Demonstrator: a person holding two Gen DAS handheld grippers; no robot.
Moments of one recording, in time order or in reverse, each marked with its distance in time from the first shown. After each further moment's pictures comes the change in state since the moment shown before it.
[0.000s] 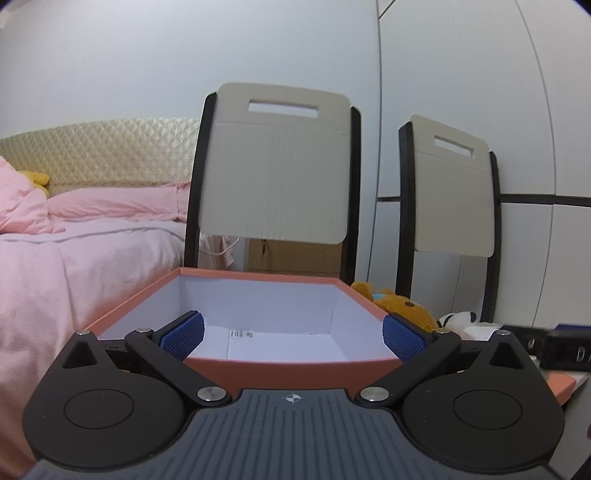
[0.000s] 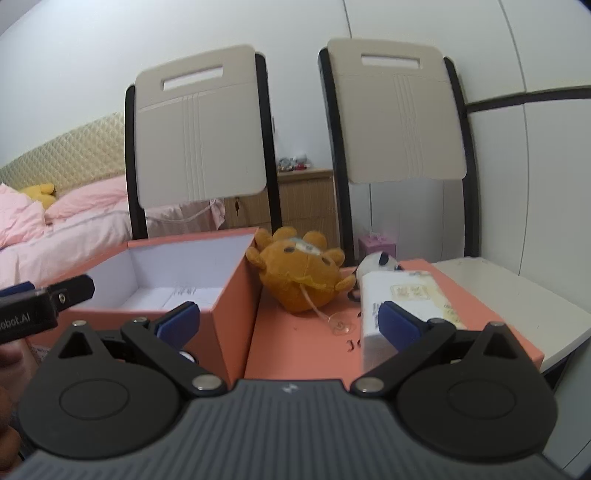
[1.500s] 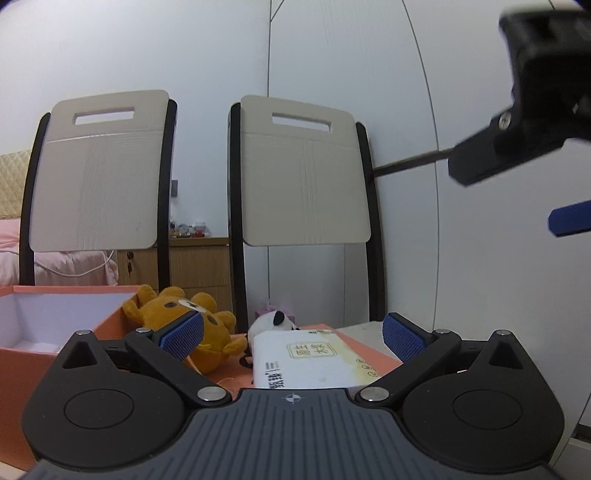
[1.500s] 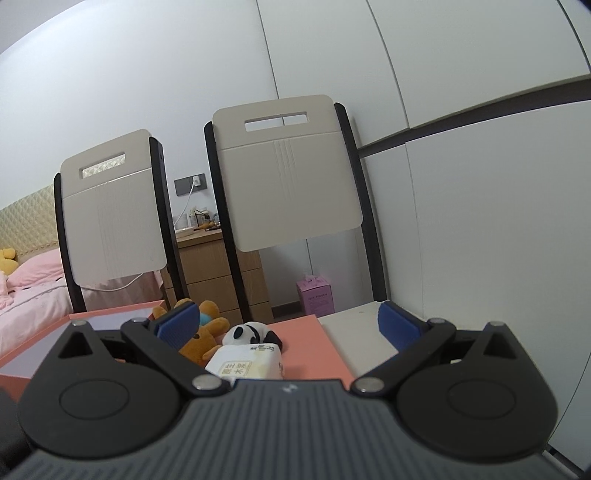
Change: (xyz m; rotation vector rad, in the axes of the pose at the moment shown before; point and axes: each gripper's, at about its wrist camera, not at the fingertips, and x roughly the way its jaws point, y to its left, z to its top) left arm 0.064 -0.224 -0.056 0.125 -0.055 -0.234; right arm -0.062 -0.153 0.047 0.104 -0.107 -0.115
